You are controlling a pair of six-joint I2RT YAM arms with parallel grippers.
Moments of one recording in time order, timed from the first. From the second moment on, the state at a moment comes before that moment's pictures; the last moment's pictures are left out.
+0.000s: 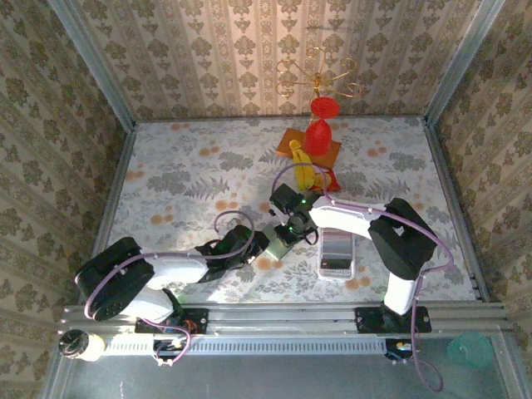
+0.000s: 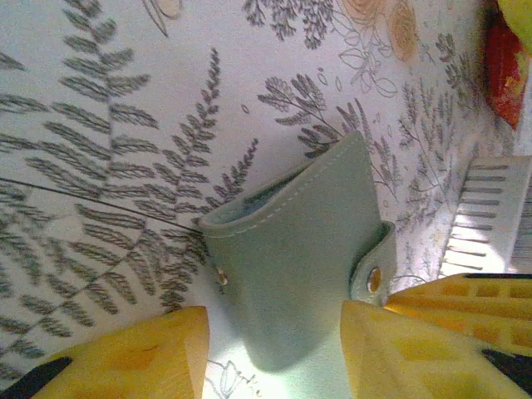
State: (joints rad) left arm -0.98 1.41 0.39 0.29 -0.12 -1.44; right arm 0.76 1.80 1.14 -0.66 -0.09 0.24
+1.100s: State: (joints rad) left arm -0.94 1.54 0.38 0.61 -0.05 -1.39; right arm 0.72 1.75 1.04 -0.54 -0.20 0.32
